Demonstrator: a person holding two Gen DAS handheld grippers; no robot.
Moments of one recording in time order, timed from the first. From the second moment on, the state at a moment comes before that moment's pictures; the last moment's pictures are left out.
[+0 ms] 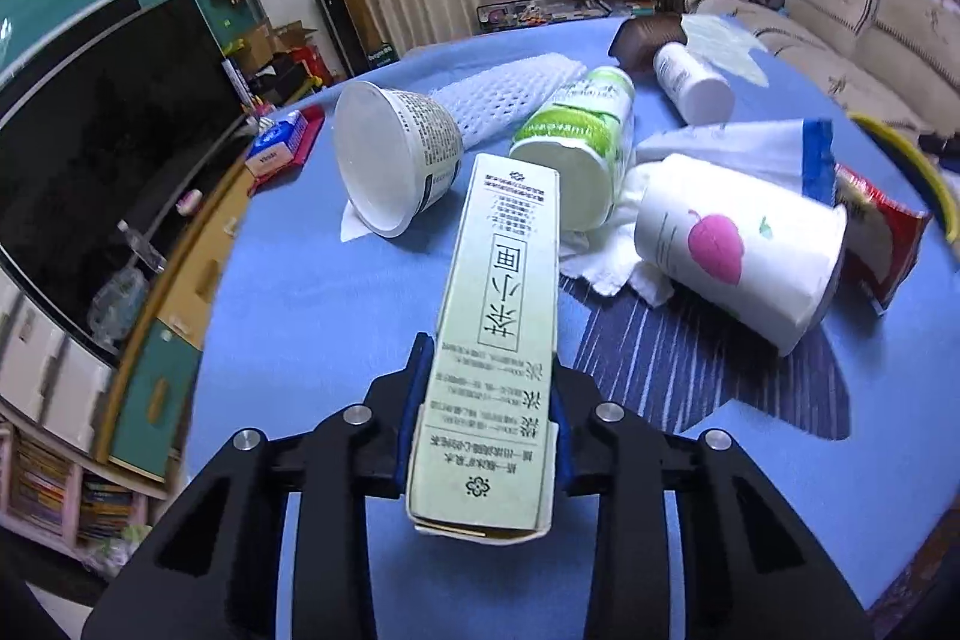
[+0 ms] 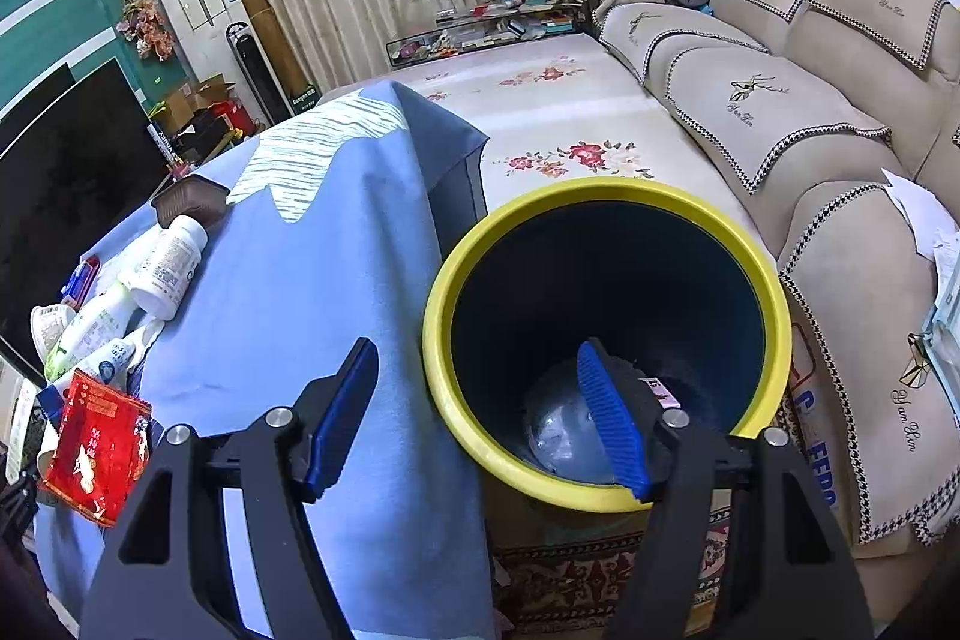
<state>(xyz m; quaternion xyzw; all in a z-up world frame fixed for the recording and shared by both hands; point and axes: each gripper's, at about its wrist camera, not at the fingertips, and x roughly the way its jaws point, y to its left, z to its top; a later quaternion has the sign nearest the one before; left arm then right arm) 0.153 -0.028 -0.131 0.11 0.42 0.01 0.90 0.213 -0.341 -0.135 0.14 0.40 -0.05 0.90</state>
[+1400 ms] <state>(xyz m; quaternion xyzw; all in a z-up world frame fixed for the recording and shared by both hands) 0.285 -0.449 -0.117 0.14 0.41 -0.31 0.84 0.128 -0.452 -0.157 0.24 0.37 -0.15 0.89</state>
